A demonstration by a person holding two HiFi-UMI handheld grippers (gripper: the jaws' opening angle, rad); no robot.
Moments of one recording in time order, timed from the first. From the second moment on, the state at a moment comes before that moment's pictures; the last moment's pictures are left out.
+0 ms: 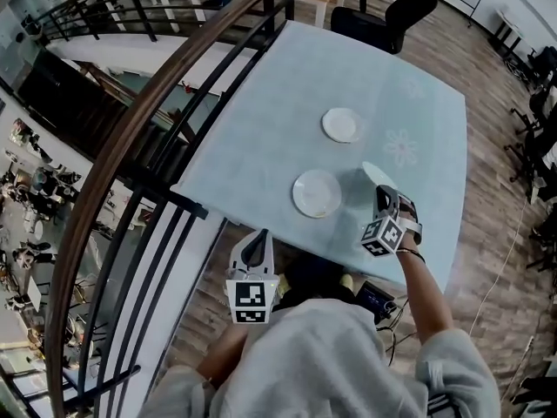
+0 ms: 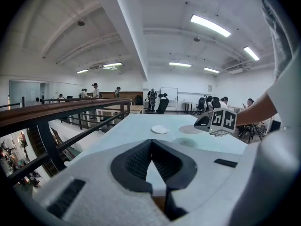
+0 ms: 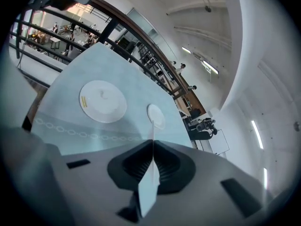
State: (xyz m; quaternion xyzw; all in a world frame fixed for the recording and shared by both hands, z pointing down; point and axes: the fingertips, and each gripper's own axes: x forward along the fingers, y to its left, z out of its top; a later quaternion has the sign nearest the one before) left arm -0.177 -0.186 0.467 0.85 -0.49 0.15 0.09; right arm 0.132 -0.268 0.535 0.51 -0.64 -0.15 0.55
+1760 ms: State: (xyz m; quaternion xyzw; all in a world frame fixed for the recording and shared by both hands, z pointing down) left arm -0.245 -0.152 0.483 0.80 -0.57 0.14 0.13; right arm -0.059 -0.231 0.635 0.30 -0.76 -0.15 0.56
